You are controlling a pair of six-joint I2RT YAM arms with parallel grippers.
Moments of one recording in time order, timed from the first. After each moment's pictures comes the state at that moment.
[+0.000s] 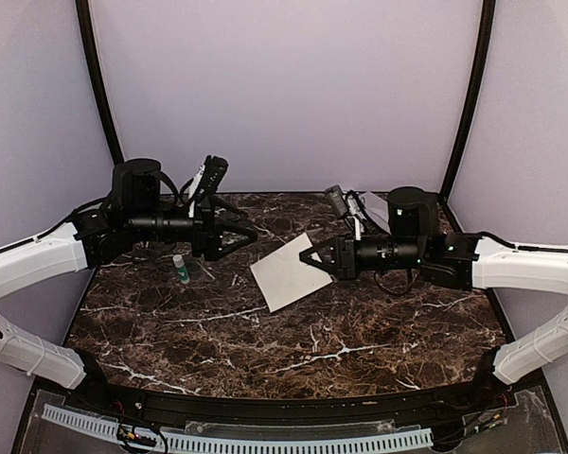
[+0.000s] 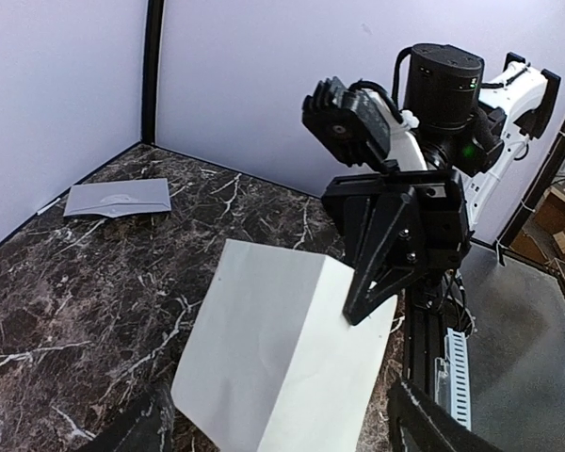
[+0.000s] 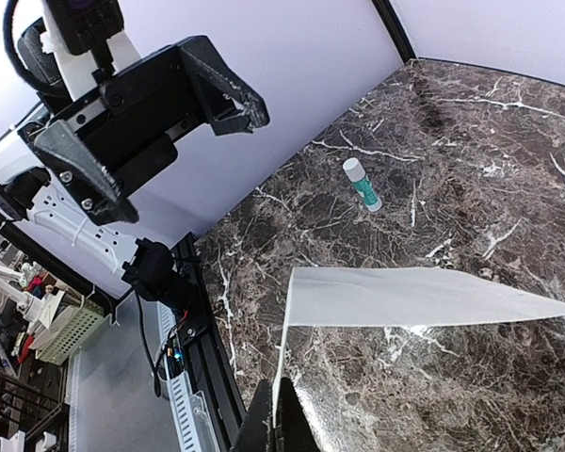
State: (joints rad) left arm -0.71 1.21 1.01 -0.07 0.57 -0.05; right arm 0.92 1.28 0.89 0.11 -0.42 0.47
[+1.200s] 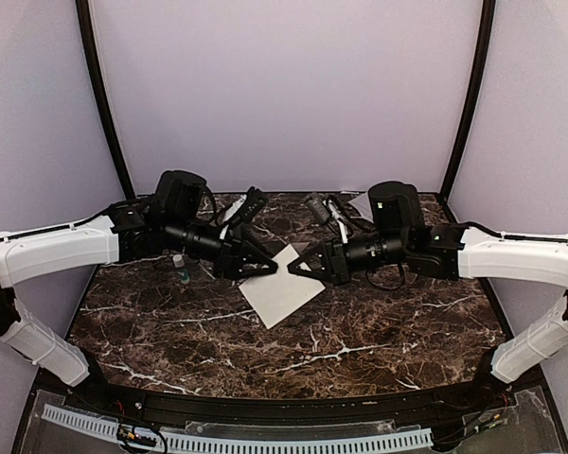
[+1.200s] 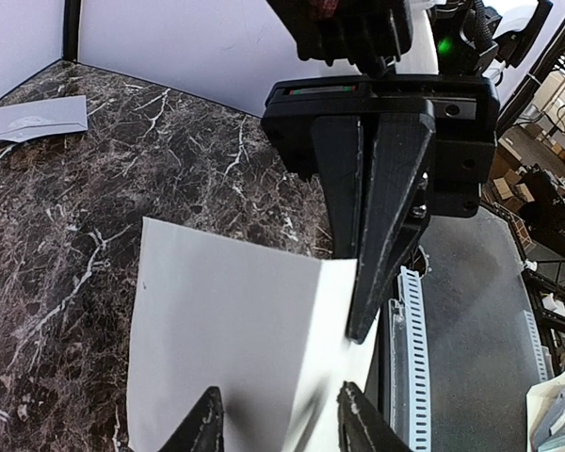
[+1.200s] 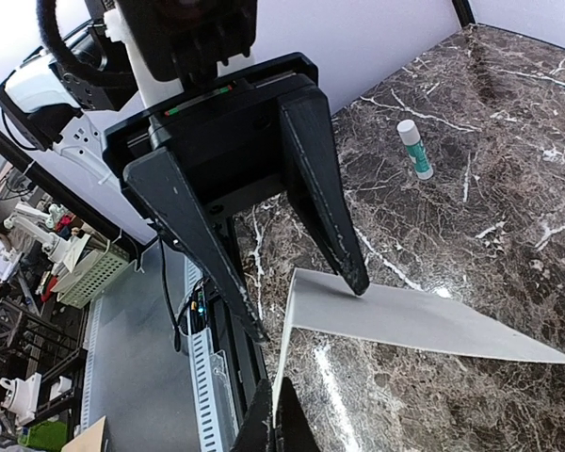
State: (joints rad) left arm -0.78 1.41 1.09 -0.22 0.70 -0.01; right arm 0.92 1.38 0.99 0.01 -0.60 0.39
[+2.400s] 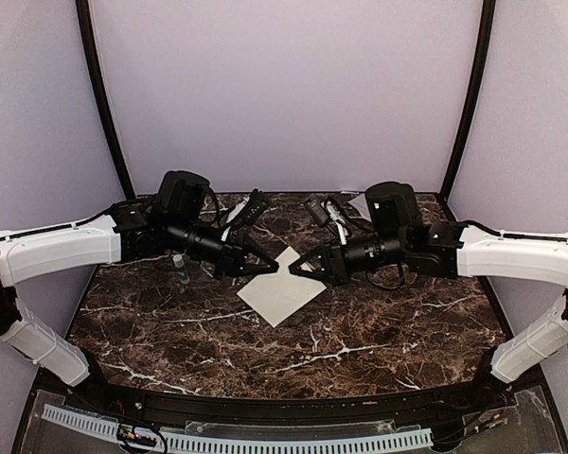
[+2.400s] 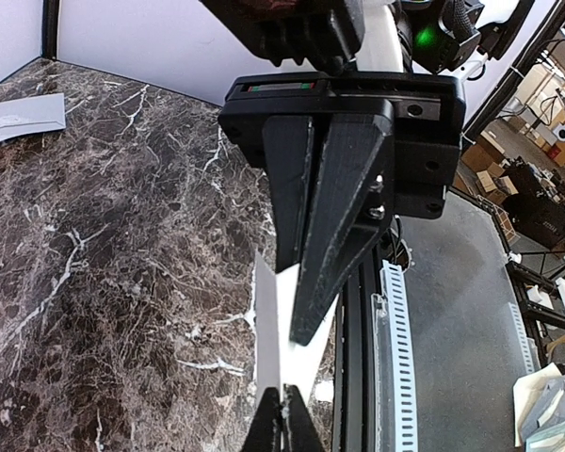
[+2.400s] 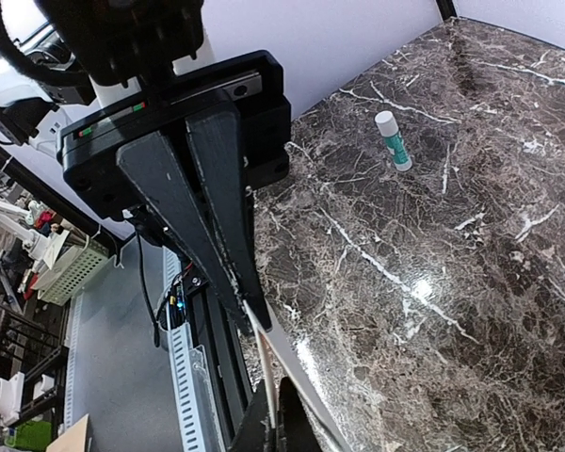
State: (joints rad) left arm -0.80 1.42 1.10 -0.23 0.74 -0.01; right arm 0.92 1.39 1.00 -0.04 -0.56 0.35
